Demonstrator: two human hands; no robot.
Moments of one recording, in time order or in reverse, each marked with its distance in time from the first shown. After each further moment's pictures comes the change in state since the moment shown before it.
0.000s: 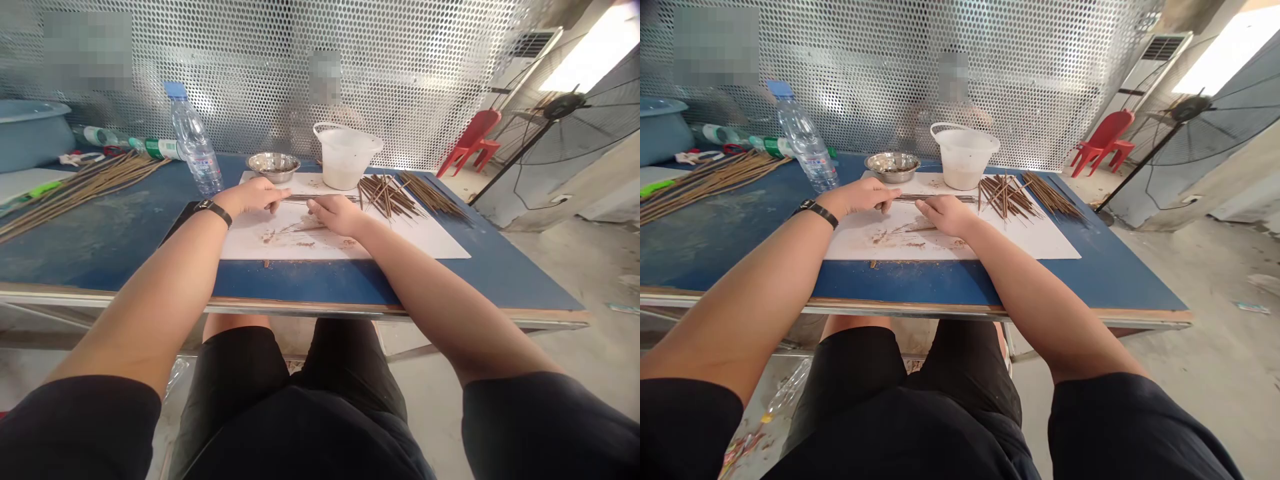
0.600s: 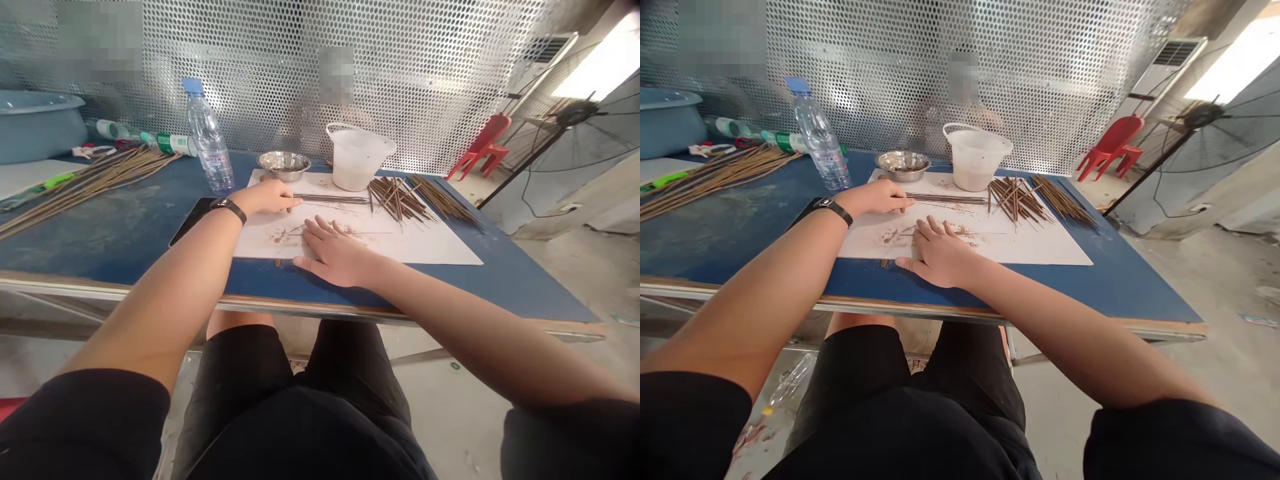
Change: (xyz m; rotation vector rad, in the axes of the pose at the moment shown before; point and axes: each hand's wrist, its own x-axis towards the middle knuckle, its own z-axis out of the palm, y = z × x) left_hand -0.003 0.006 0.003 0.142 -0.022 0.019; right_hand -0.056 -0.059 0.019 -0.106 -0.285 -0.119
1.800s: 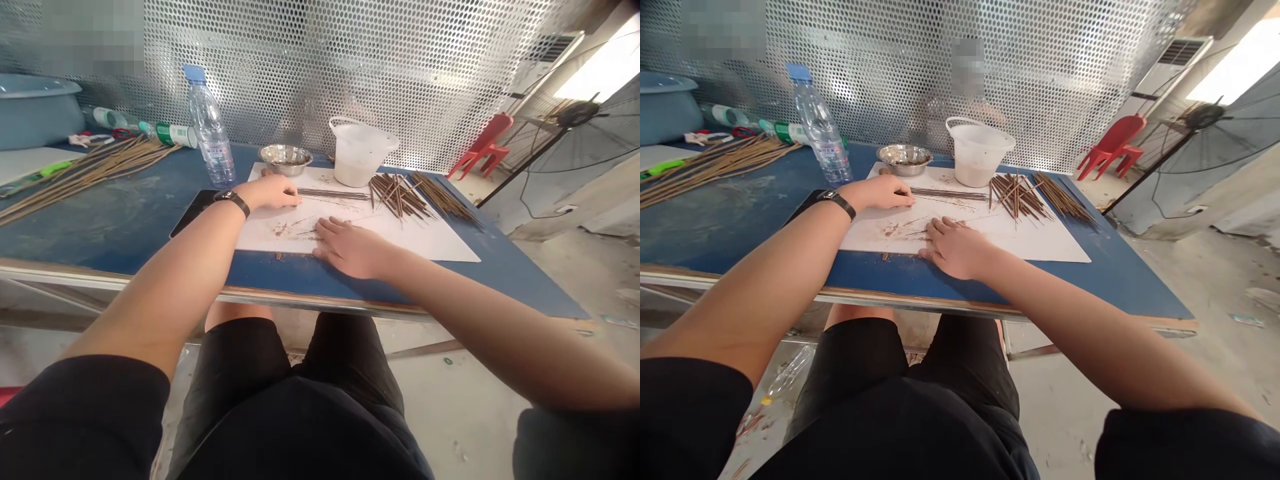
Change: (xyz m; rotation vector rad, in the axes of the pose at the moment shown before) left_hand 0.002 0.007 0.003 0.057 -0.023 -0.008; right_hand -0.015 0.015 -0.008 -0.198 -0.023 -0.006
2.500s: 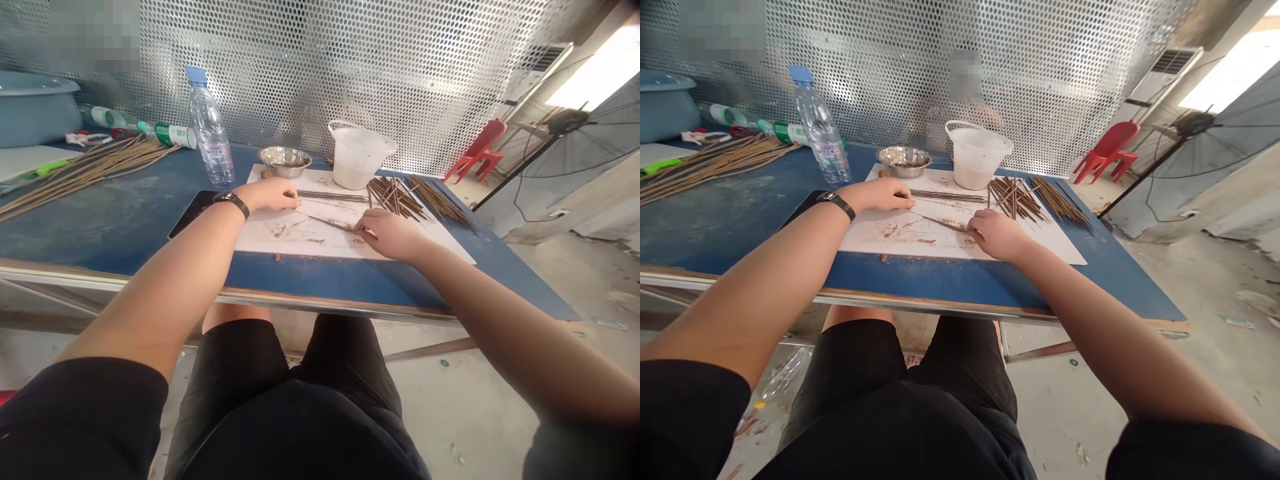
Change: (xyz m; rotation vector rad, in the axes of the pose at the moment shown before) left_hand -0.001 -0.001 -0.001 0.043 -0.047 0.021; right_hand -0.027 0.081 -0.004 -0.035 0.166 0.102
